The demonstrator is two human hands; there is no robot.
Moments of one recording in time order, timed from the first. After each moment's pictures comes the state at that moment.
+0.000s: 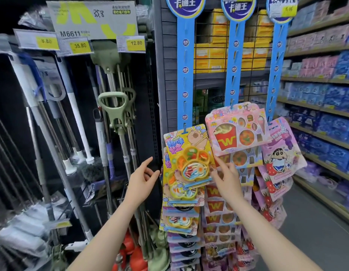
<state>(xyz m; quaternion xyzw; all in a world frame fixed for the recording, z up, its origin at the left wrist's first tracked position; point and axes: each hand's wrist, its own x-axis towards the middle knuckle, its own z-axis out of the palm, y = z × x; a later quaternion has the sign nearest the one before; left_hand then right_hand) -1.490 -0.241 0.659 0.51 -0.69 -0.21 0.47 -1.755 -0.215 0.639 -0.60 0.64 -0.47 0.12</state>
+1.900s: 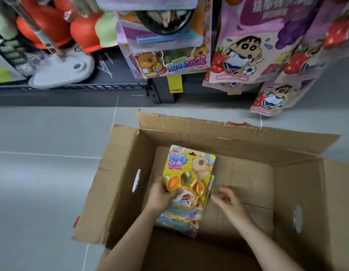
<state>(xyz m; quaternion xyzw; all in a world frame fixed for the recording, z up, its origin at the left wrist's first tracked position) -1.610 -0.060 -0.283 0.74 -0.31 -0.57 0.18 -1.826 -0.047 -0.287 -0.34 0.70 -0.12 0.61</state>
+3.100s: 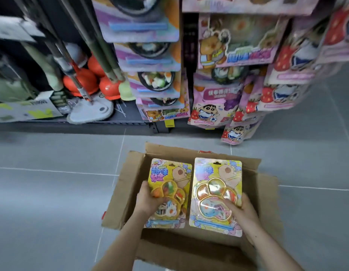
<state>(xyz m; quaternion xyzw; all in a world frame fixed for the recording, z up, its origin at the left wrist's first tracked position) -1.618 -0.053 -0.116 0.78 -0.36 -0.48 0.16 -1.895 -0.036 -0.117 -0.28 0.71 -0.25 0.60</state>
